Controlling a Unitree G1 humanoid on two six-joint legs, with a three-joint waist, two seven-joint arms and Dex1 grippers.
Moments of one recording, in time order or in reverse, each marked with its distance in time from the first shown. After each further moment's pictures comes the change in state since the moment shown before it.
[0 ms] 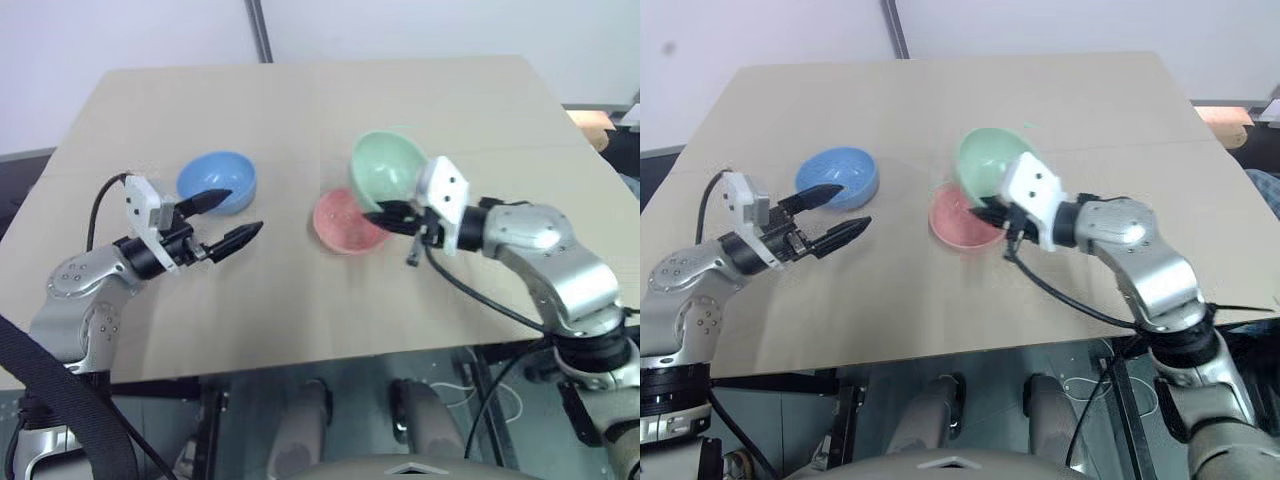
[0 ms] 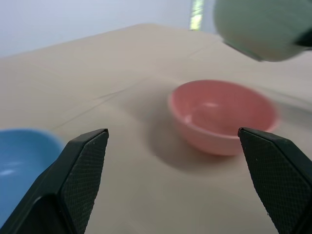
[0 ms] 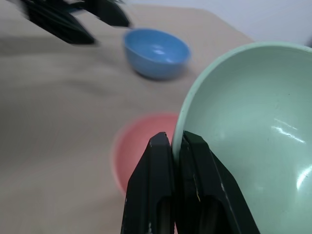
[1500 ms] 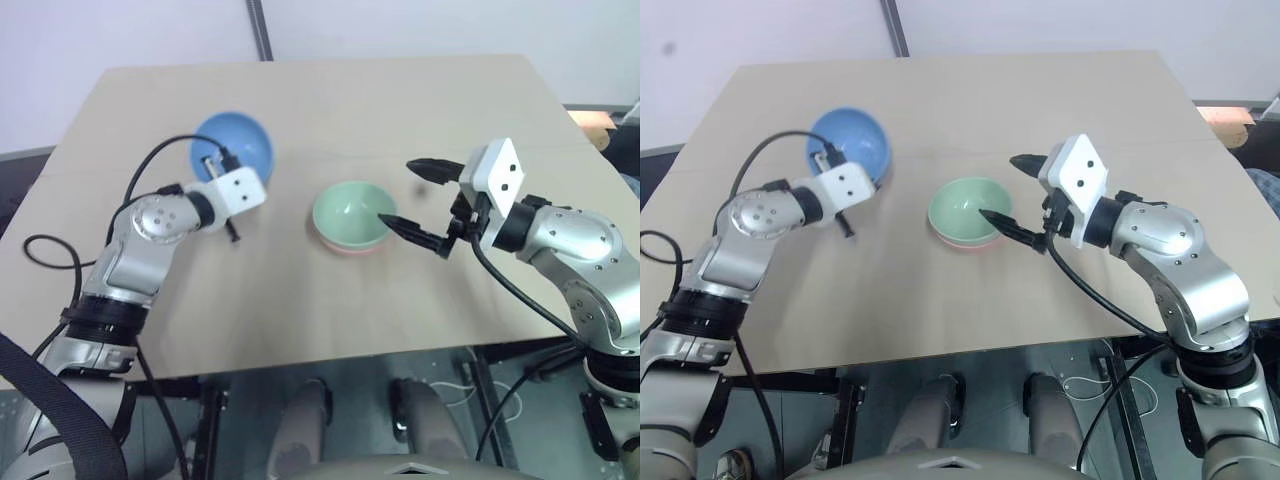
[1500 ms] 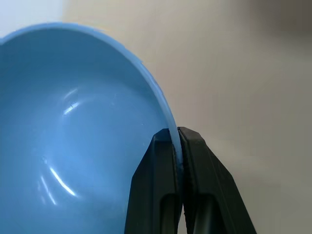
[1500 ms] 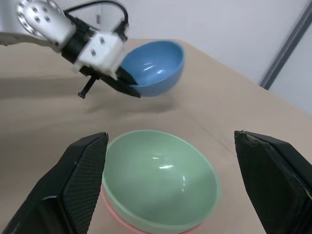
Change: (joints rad) left arm -0.404 0.095 -0.475 0.200 0.686 -0.248 0.202; right arm 0.124 -0.096 -0.228 -0.166 0.195 0.034 -0.144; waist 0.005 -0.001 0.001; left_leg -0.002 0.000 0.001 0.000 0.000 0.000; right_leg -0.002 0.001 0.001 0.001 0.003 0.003
